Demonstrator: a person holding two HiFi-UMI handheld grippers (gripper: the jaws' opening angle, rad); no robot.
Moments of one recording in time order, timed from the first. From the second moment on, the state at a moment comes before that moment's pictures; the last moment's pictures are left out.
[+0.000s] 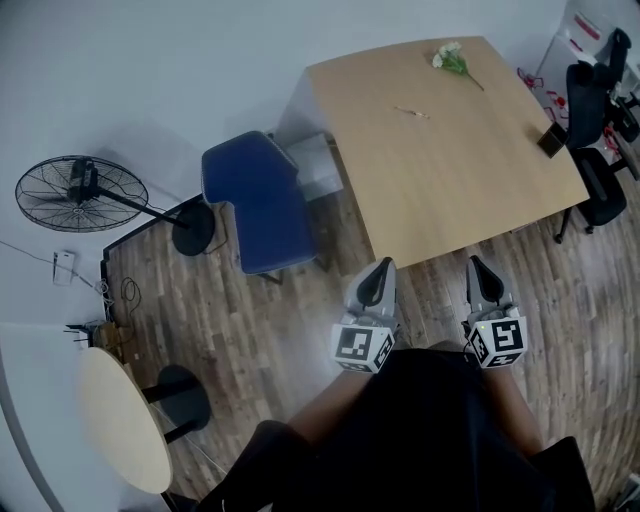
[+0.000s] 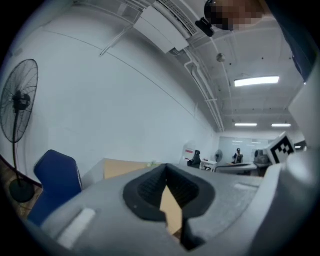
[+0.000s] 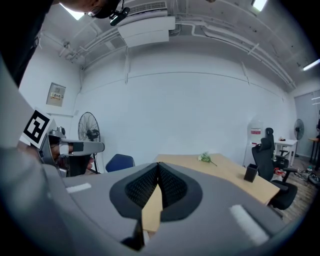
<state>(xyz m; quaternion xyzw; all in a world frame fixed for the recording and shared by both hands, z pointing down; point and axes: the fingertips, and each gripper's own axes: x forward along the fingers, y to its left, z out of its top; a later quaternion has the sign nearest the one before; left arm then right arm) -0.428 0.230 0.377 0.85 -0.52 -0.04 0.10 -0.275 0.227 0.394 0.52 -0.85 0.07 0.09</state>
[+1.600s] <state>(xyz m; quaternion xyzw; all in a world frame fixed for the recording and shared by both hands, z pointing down) -0.312 -0.058 0.426 0.82 -0.56 0.02 0.14 -0.162 -0.081 0.442 0.46 -0.87 0.13 0.09</state>
